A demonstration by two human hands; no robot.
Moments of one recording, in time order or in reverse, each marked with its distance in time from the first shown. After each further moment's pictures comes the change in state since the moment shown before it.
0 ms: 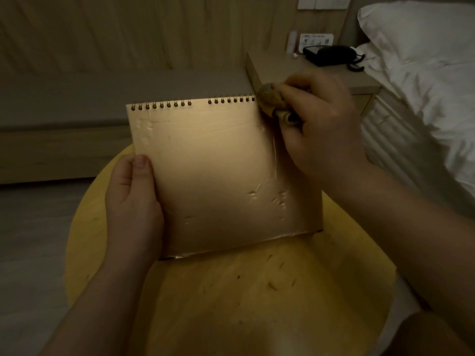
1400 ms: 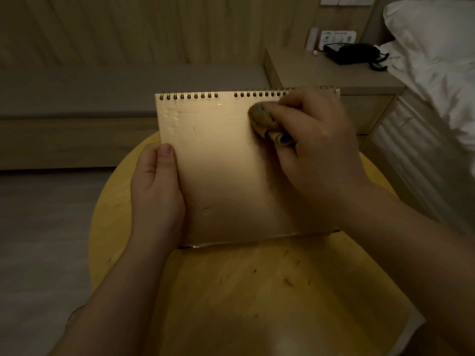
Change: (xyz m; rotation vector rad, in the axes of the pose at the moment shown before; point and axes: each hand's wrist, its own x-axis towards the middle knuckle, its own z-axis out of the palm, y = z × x) left_hand 0.002 -0.001 -0.003 -0.027 -0.012 -0.015; right_hand -0.011 -0.045 0.008 0.062 -0.112 -0.021
